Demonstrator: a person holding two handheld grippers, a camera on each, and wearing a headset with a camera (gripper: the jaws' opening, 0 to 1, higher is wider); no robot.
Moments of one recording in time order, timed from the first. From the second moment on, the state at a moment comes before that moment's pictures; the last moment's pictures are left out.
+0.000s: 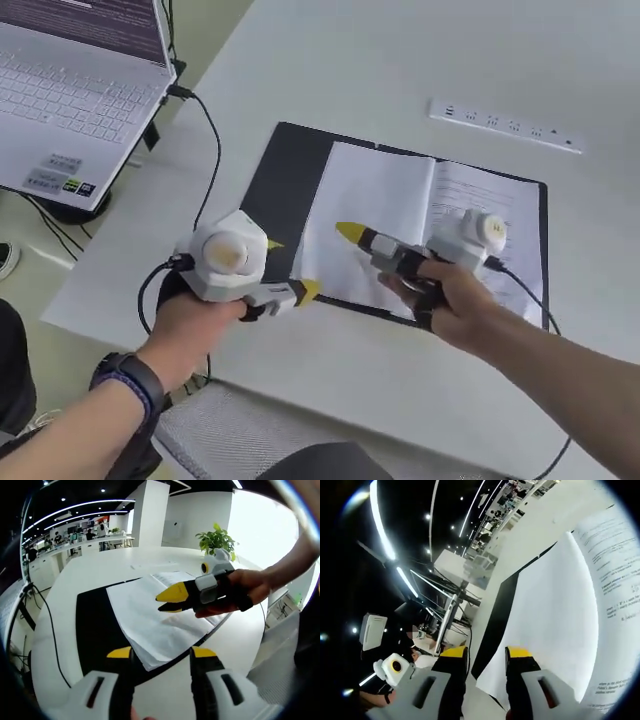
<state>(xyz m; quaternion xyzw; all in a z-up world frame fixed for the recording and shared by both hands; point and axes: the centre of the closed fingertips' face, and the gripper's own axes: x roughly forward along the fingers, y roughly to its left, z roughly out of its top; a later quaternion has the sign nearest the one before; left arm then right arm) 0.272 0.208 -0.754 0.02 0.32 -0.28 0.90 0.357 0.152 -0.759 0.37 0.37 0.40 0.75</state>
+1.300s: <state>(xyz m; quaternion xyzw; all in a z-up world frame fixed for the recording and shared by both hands) 0.281 0.203 -0.821 0.10 0.42 -0.26 0.86 0.388 0.087 -0.759 0.32 0.36 0.38 0.79</state>
